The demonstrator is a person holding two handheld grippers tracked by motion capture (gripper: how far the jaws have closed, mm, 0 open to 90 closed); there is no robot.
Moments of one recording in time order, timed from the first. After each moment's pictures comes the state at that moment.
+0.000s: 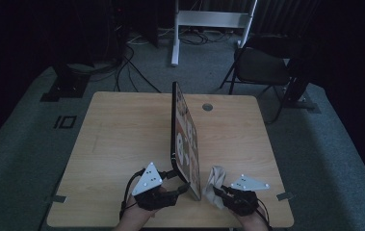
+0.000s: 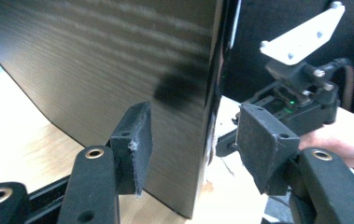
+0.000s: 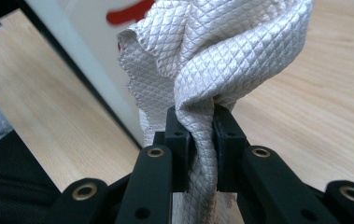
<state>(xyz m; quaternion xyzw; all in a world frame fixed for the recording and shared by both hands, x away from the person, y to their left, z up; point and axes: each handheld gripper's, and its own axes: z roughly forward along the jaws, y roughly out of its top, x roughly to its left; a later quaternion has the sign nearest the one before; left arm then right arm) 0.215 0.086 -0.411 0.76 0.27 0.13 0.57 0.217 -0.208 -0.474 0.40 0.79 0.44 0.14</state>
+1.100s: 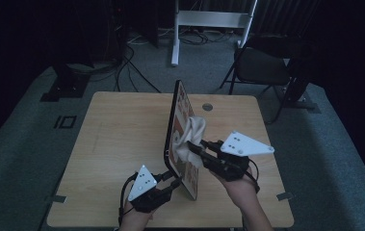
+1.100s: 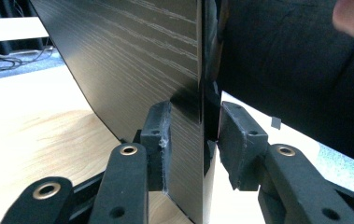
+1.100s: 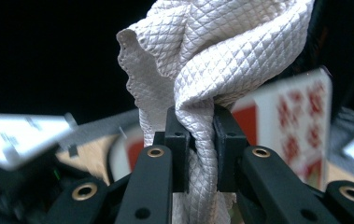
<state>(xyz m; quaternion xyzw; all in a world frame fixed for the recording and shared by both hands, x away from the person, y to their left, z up) 0.206 0.097 -0.418 0.74 0.31 0.17 0.57 0.240 -0.139 -0.305 0.25 0.74 0.59 0.20</state>
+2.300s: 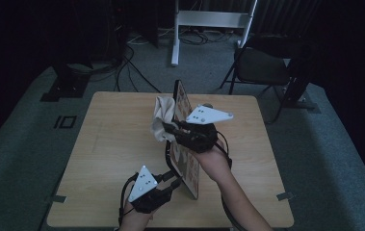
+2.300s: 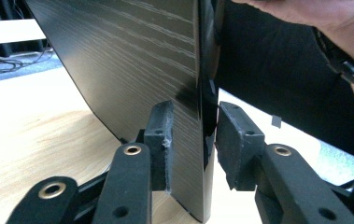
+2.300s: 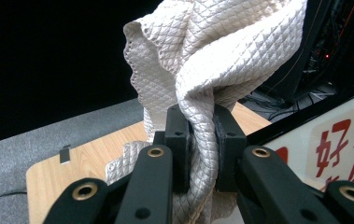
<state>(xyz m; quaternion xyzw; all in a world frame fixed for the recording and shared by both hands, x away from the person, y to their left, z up) 0.205 0.096 -0.417 0.74 0.31 0.17 0.57 0.305 -0.082 -0.300 0.24 0.77 0.56 0.17</state>
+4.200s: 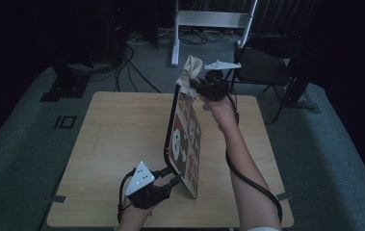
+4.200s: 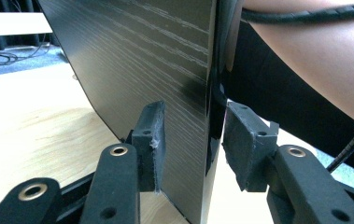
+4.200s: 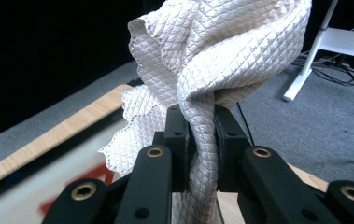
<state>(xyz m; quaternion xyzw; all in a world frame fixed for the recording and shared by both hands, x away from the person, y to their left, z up) 0.215 0.100 -0.415 0.74 0.32 0.16 0.57 0.456 -0.129 -0.298 0.38 0.74 0.50 0.21</state>
